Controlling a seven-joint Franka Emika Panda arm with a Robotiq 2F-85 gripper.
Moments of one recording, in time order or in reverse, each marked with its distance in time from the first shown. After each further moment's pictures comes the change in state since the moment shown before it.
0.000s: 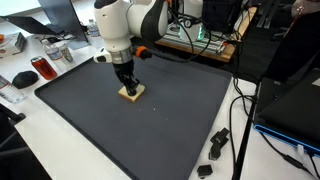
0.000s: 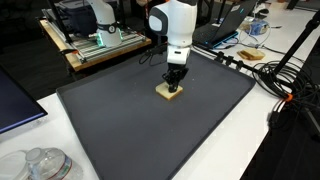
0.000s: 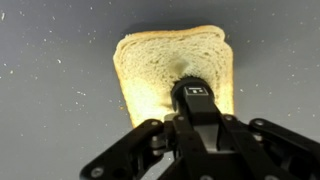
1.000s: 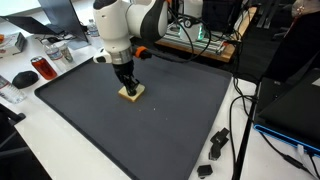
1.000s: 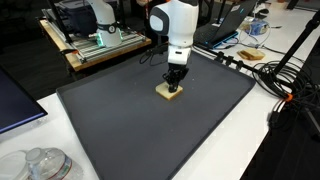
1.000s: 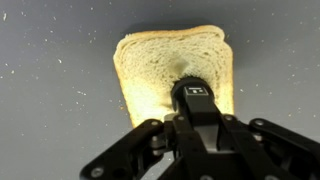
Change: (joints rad) arm 0.010 0.003 -0.008 0.011 -0.002 -0.019 0.005
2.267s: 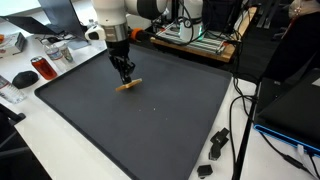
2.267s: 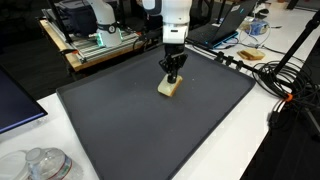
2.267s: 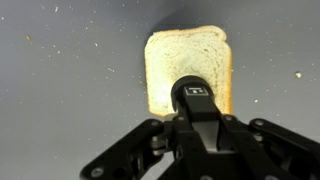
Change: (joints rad) arm -0.022 -0.178 -0.001 -0.104 0.000 -0.003 -0.055
